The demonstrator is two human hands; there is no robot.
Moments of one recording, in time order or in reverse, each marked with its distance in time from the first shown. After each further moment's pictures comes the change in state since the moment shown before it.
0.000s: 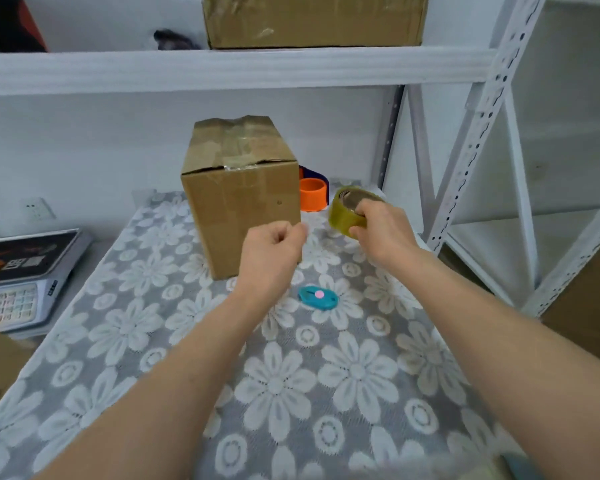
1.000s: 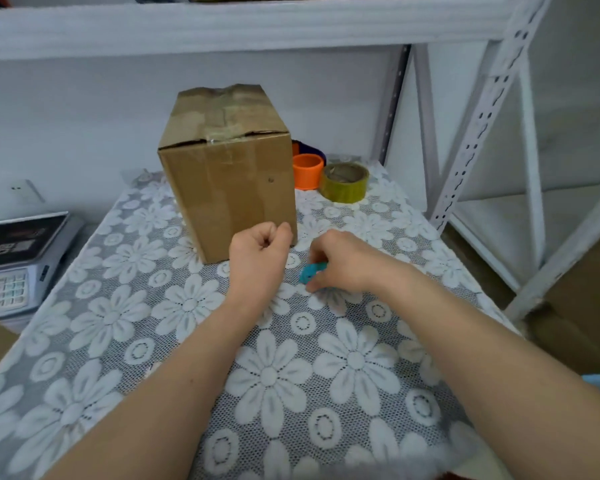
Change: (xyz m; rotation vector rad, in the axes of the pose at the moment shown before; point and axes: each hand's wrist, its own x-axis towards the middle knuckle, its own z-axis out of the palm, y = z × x) left_hand 0.000 -0.042 0.010 -0.070 0.104 0.058; right_hand -0.036 -0.029 0.018 0.102 -0.593 -0.131
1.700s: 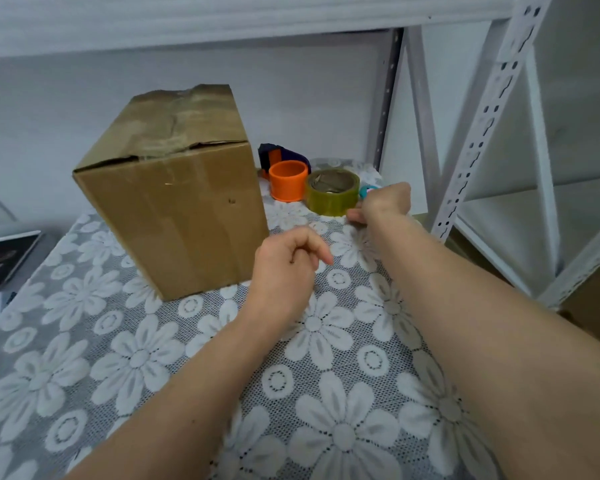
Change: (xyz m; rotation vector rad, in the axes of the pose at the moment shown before) left_hand 0.023 -0.003 0.058 0.071 -0.276 -0.074; right_hand 0.125 0.095 -0.050 1.350 0.833 0.706
